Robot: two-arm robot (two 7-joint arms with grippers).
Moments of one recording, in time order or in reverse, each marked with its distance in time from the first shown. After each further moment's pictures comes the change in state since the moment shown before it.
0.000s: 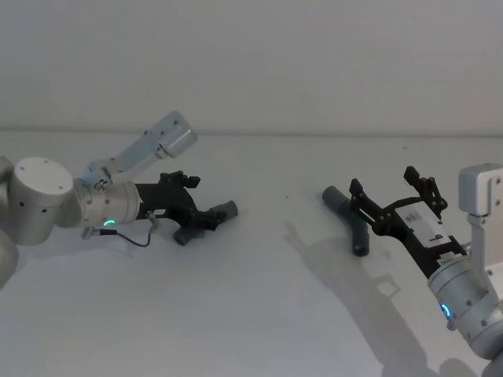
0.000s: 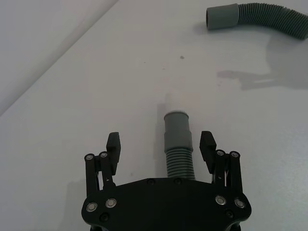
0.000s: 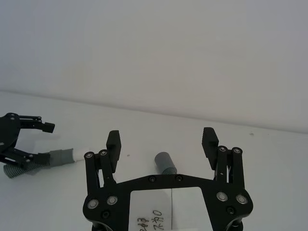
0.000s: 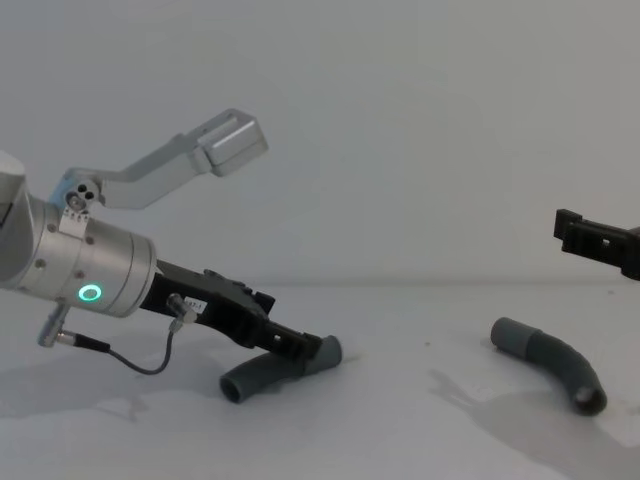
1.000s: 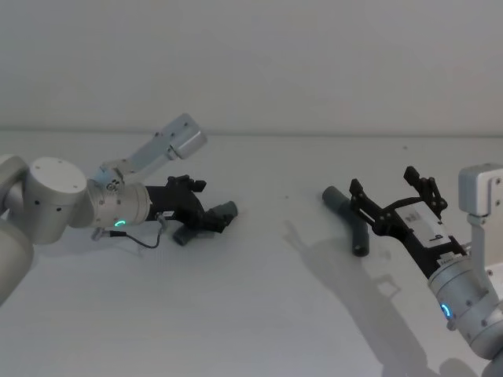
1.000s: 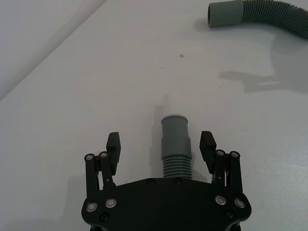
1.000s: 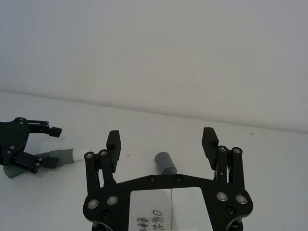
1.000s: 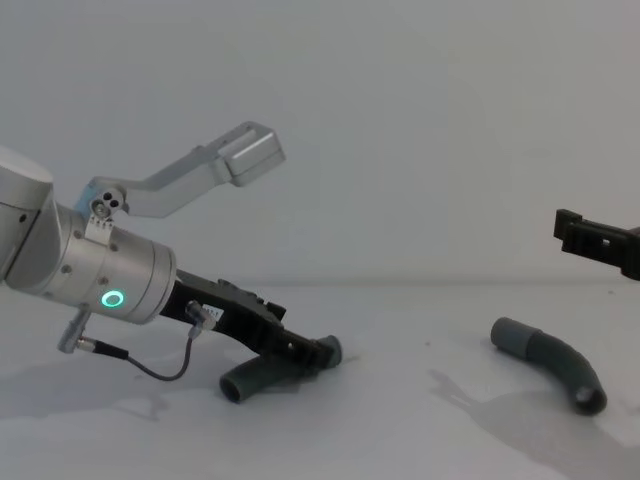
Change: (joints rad) left arm -0.016 -0.048 -0.003 0.054 0.024 0.021 -0.002; right arm 0.000 0.000 0.000 0.000 0.000 0.000 0.000
